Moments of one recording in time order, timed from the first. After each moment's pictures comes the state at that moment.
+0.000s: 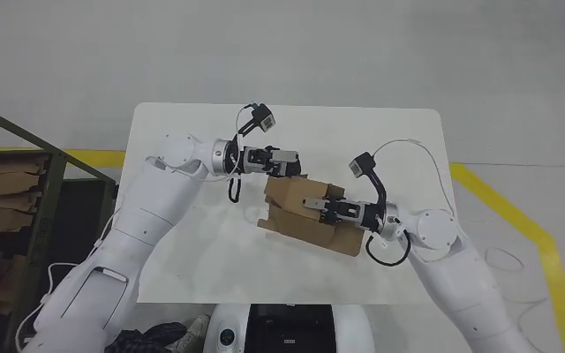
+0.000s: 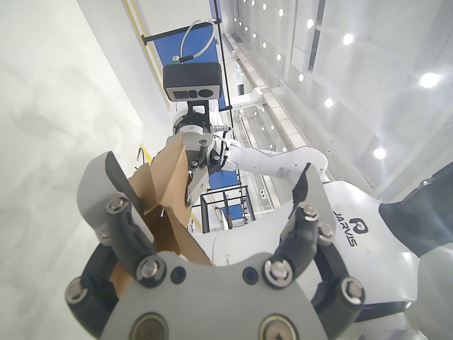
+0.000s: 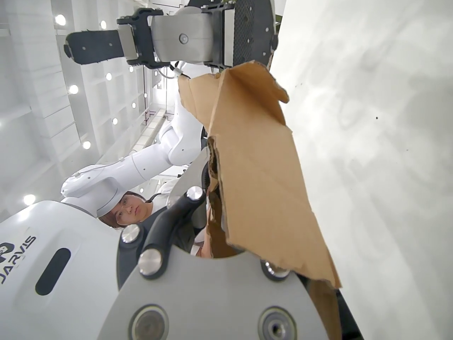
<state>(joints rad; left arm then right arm) 0.81 -1.16 -1.00 -1.23 -0.61 -0.29 -1.32 -1.26 -1.11 1.13 -1.67 0.34 -0.23 0.95</state>
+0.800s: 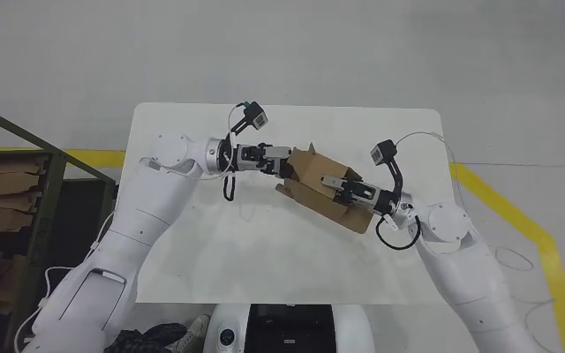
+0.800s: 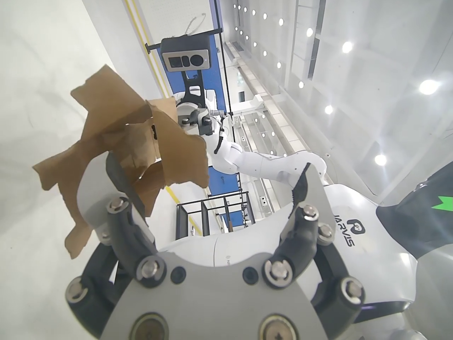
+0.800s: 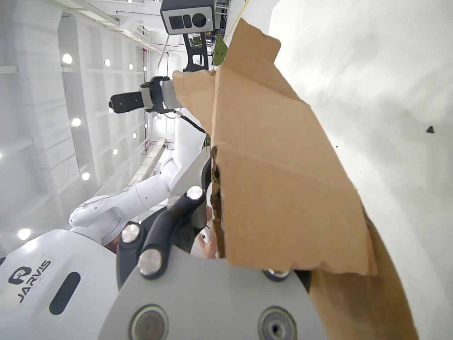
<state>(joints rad) 0.83 -1.15 -1.05 -1.22 -0.60 -0.28 -1.32 -1.25 -1.10 1.20 -1.60 0.37 -0.22 0.86</state>
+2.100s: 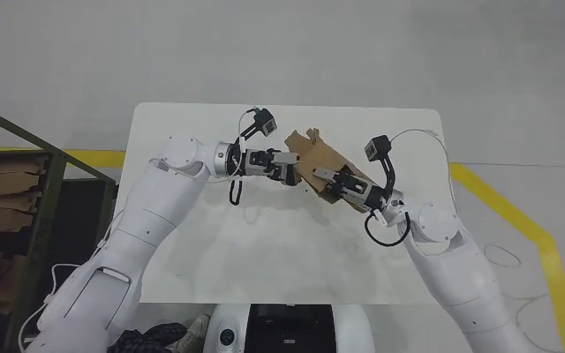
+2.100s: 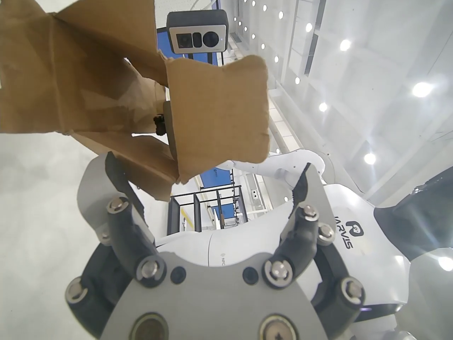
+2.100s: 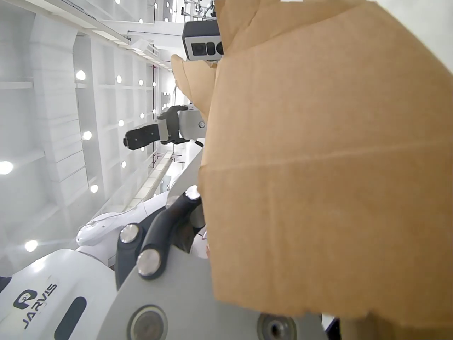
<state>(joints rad) 0.81 -1.17 -1.00 -1.20 -0.61 -0.26 -1.33 -1.24 -1.13 1.15 -1.64 0.38 -0.18 0.76</state>
